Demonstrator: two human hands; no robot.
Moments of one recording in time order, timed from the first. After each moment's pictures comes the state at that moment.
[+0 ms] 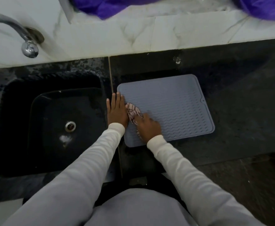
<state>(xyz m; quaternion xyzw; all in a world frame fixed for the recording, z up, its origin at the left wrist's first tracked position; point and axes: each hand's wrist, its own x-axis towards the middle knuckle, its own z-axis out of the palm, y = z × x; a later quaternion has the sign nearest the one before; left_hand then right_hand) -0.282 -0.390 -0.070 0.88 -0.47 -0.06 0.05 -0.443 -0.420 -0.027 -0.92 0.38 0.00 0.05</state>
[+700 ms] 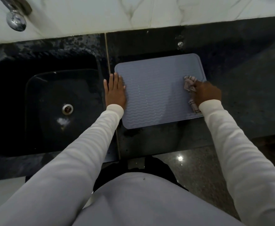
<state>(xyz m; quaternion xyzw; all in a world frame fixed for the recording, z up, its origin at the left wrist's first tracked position) -0.284 -0.391 -0.069 0.88 -0.47 -0.06 0.03 -0.575 -0.564 0.011 -0.84 0.54 0.07 0.01</state>
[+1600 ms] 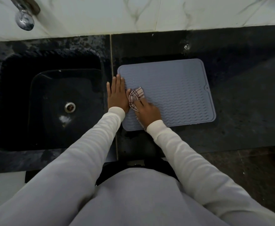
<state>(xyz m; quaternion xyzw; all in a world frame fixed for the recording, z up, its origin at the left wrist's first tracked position) -0.293 -0.391 -0.071 0.89 -0.45 -0.07 0.02 -0.449 -0.425 -0.037 -0.94 0.31 -0.07 0.09</state>
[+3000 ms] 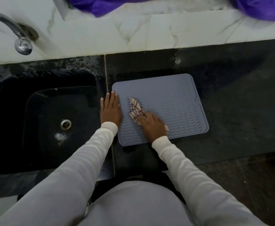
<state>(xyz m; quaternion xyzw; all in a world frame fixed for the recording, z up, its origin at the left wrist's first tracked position) -0.280 -0.385 -0.068 0.88 -0.47 -0.07 0.06 -0.485 -0.442 -0.041 -0.94 0.34 -0.08 0.07</state>
